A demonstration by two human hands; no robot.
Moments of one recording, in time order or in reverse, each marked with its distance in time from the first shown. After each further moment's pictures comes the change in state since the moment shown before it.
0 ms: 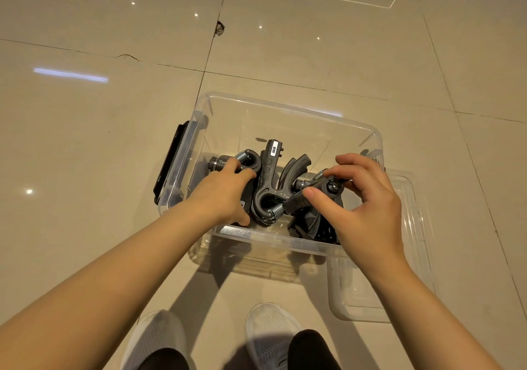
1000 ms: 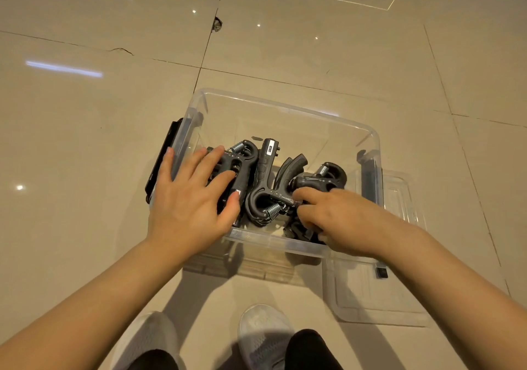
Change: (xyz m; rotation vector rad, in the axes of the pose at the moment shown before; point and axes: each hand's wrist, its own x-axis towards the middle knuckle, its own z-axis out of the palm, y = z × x) left_hand -0.050 -0.008 0.013 0.166 0.624 0.055; right_hand 0.035 0.019 -0.003 -0.918 -1.028 -0.572
